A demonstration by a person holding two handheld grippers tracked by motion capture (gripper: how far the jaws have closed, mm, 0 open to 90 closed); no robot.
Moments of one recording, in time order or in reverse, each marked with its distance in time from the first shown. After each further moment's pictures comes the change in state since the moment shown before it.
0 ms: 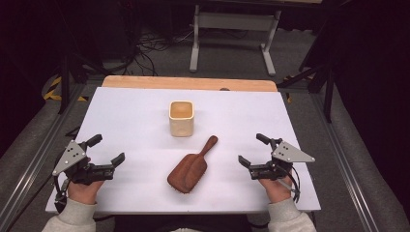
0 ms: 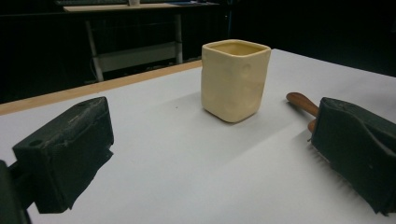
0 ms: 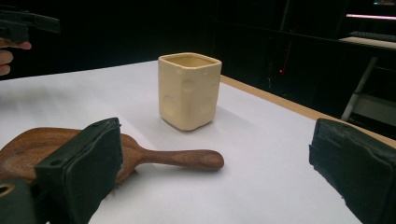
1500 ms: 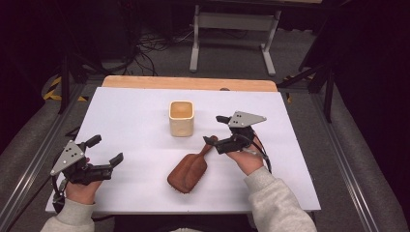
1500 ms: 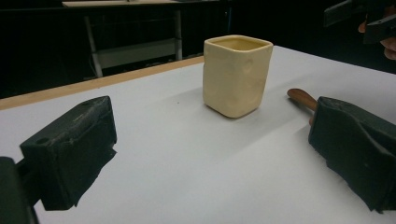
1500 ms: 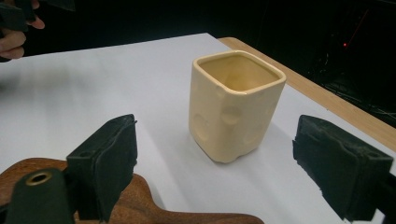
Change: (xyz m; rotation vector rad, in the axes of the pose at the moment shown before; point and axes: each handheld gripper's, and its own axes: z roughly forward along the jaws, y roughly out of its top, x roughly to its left) left arm 0.005 -0.003 -0.002 0.002 -0.008 -0.009; right arm 0.003 0.052 0.112 0.184 0.197 -0.061
